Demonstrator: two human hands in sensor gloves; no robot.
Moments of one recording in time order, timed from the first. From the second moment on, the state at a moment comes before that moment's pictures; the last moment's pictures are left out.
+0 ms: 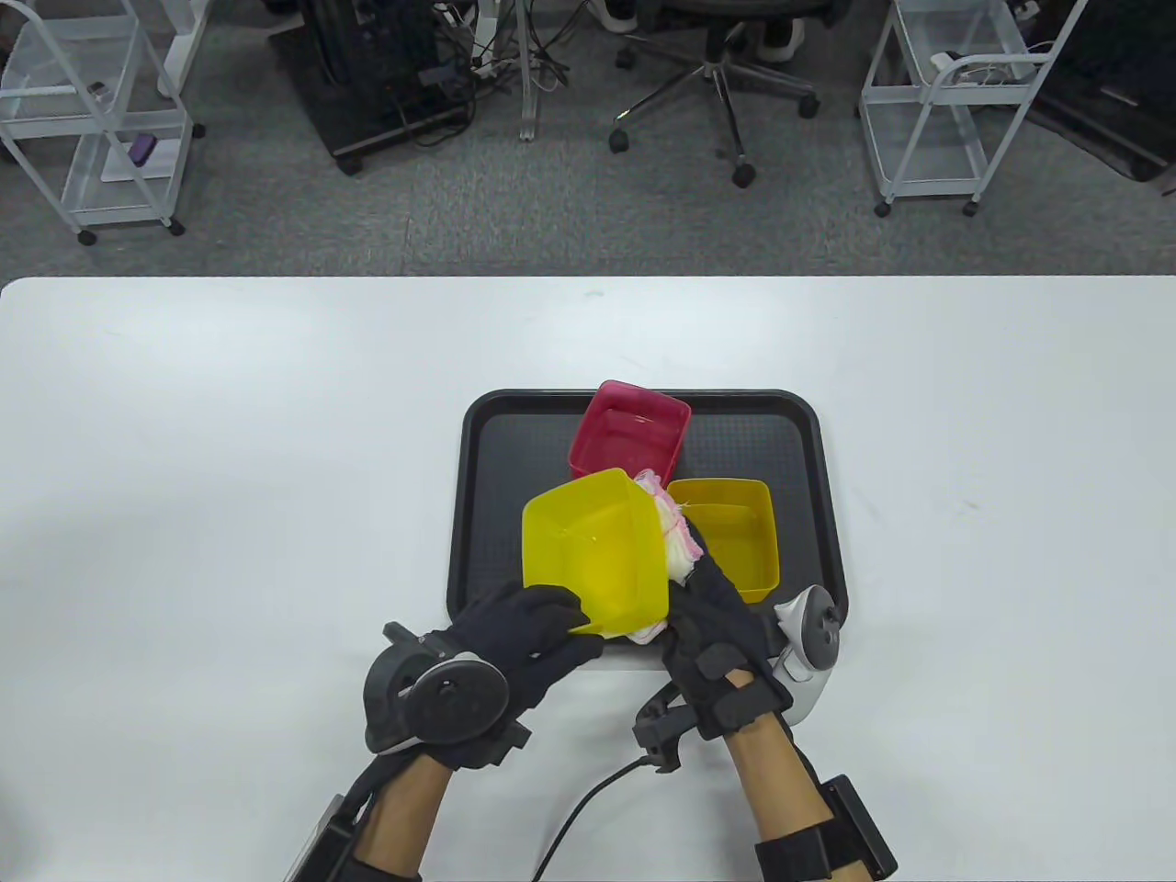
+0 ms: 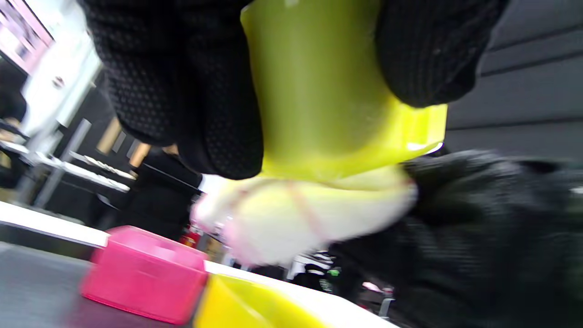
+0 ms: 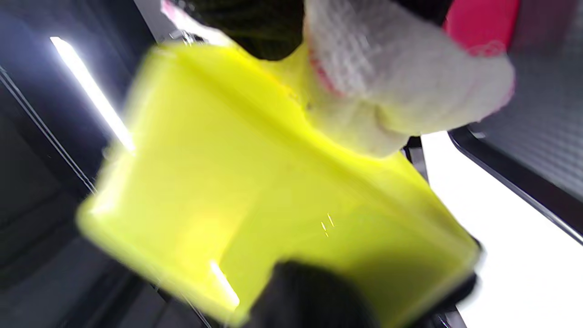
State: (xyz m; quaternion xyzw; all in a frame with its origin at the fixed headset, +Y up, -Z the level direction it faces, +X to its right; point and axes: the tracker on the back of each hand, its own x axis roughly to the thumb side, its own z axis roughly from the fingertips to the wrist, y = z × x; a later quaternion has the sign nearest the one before) left_hand -0.126 -0.648 -0.175 0.16 -0.29 0.27 0.90; right_hand 0.107 -0.731 -0.218 0.08 0.00 0.53 0.85
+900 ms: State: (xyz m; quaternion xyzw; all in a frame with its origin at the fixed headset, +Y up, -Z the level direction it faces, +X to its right) left_hand -0.123 -0.645 -0.170 0.16 -0.29 0.26 0.91; right_hand 0.109 -0.736 -0.216 0.09 0.03 0.54 0.83
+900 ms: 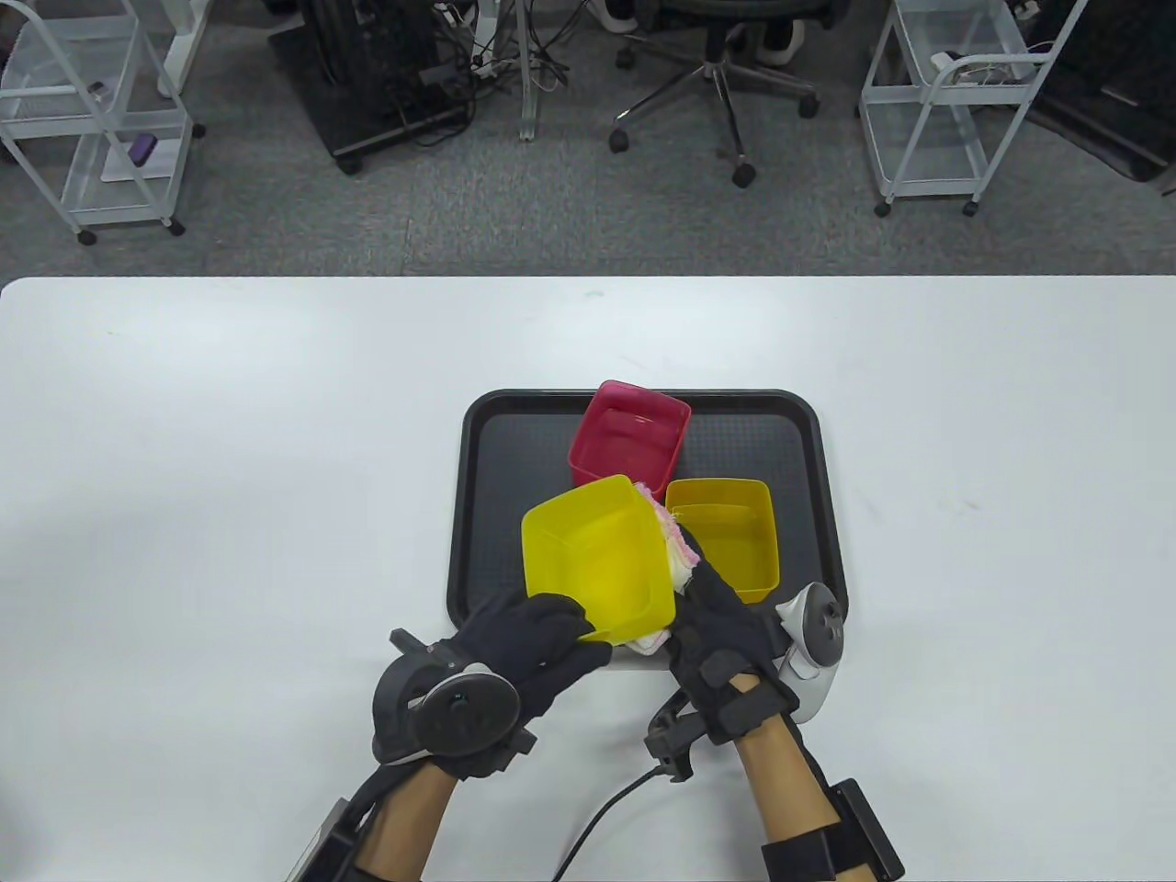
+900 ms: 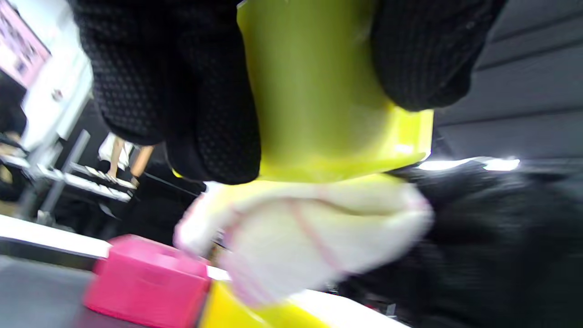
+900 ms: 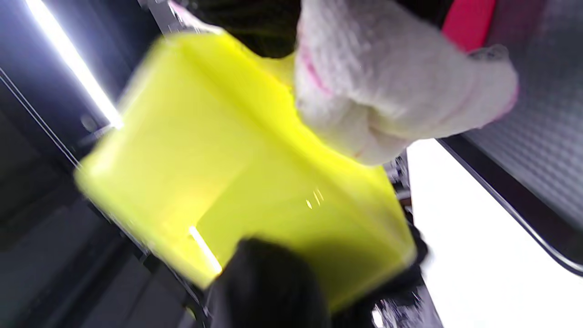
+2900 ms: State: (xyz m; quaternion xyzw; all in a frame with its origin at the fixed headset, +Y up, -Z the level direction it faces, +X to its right) left_hand -0.273 -0.703 -0.225 -0.06 -0.02 0.02 1.00; right_hand 0.137 -0.694 -0.193 0.18 -0.17 0.80 0.55
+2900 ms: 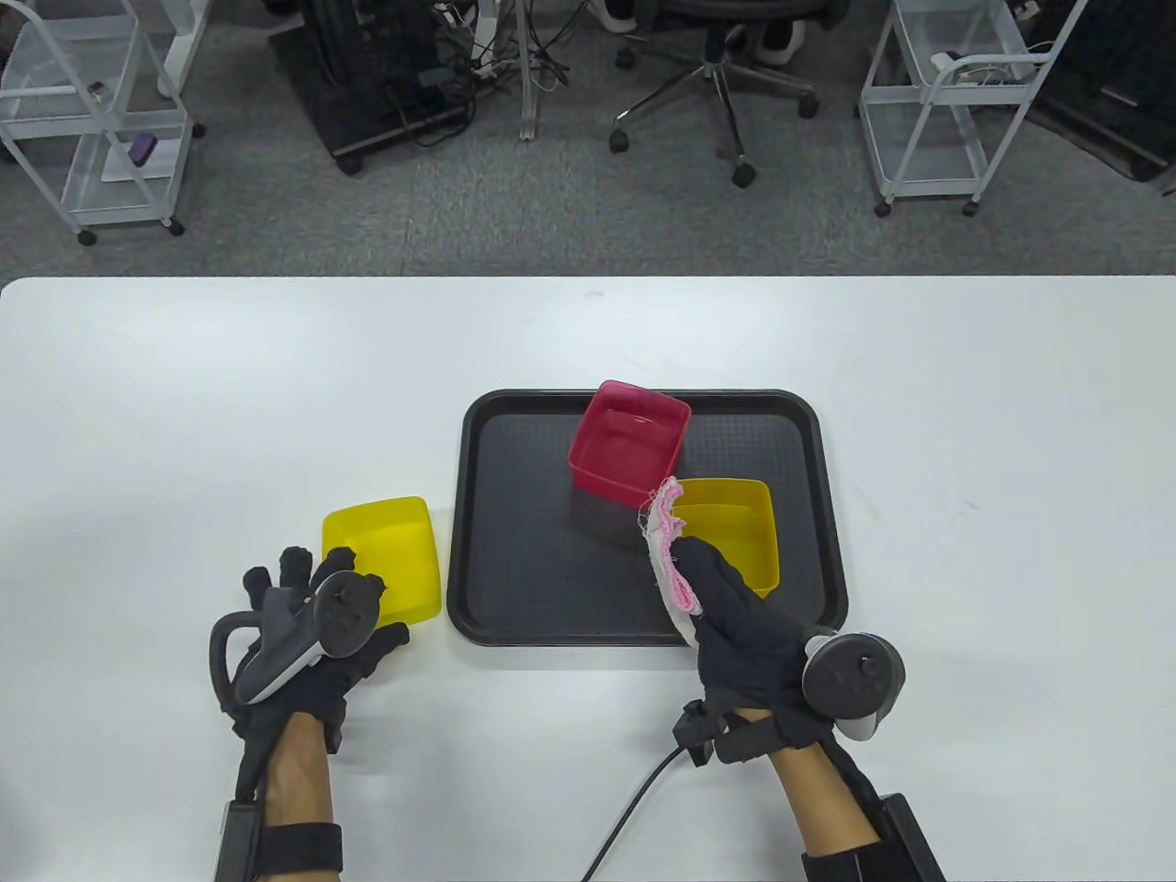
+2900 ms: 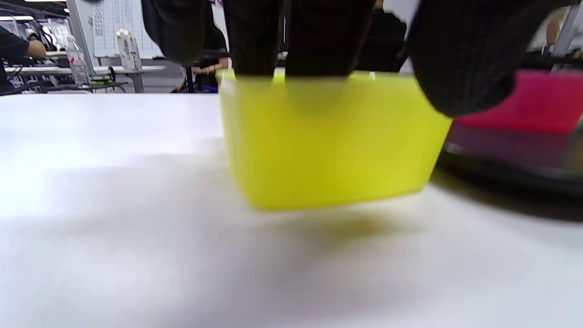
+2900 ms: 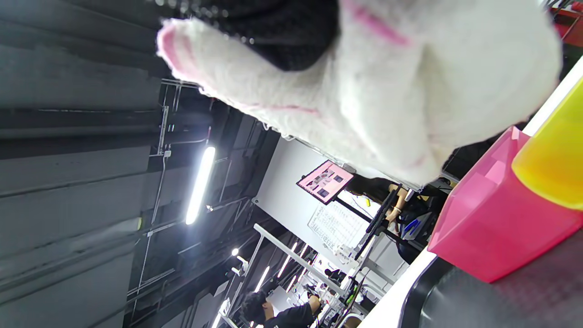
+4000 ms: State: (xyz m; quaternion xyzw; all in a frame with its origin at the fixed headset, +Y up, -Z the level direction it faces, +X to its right) left_hand 0.020 -0.714 -0.242 -0.01 -0.30 -0.07 0.95; right_hand 0.196 -0.704 -0.202 0.05 -0.22 0.72 0.66
